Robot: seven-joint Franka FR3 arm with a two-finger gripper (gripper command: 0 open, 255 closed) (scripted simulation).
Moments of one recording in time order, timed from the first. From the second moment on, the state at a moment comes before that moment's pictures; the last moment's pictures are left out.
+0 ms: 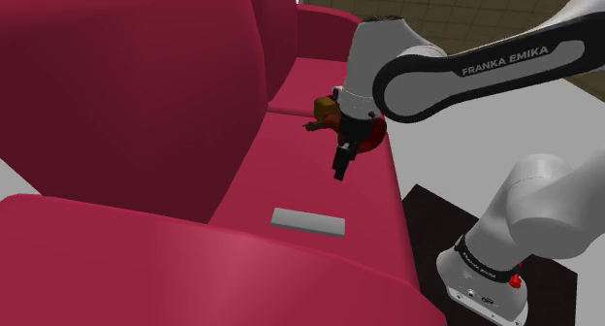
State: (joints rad) arm 0.13 -0.48 0.22 -2.56 0.18 2.09 -0.04
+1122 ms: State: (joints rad) arm 0.18 0.02 0.38 -2.51 0.02 2.54 0.11
